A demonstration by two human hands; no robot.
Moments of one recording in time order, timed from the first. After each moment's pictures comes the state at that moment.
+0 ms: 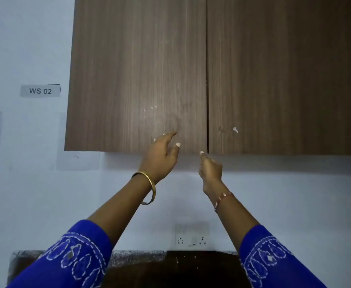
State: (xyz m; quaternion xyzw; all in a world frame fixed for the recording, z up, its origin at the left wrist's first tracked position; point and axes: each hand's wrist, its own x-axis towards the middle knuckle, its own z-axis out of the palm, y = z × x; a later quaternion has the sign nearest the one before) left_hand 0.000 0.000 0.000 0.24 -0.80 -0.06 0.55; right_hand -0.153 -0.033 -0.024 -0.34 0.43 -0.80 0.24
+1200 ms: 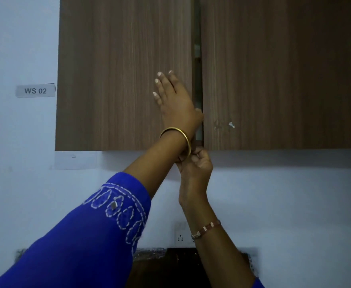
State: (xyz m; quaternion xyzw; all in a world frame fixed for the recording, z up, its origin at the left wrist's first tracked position) left_hand -0.070 0.036 0.081 0.34 -0.72 0.07 0.60; right_hand -0.094 0.034 -0.029 -0.39 0.21 -0.86 0.24
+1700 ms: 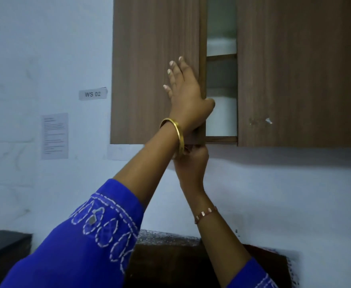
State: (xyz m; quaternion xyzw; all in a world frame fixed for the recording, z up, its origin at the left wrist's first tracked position) left_hand -0.003 0.088 0.082 0.34 -0.74 0.04 0.58; right_hand -0.024 0.053 -0.026 -0.54 0.19 -0.81 0.13
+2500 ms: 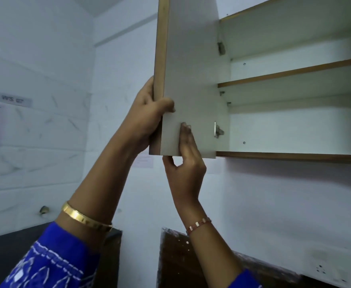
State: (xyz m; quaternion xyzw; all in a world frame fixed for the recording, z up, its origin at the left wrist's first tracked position) left_hand 0.314 0.140 0.070 0.21 -0.69 -0.10 0.68; right_hand 0.251 0.054 -0.021 -0.59 0.19 -0.76 -0.19
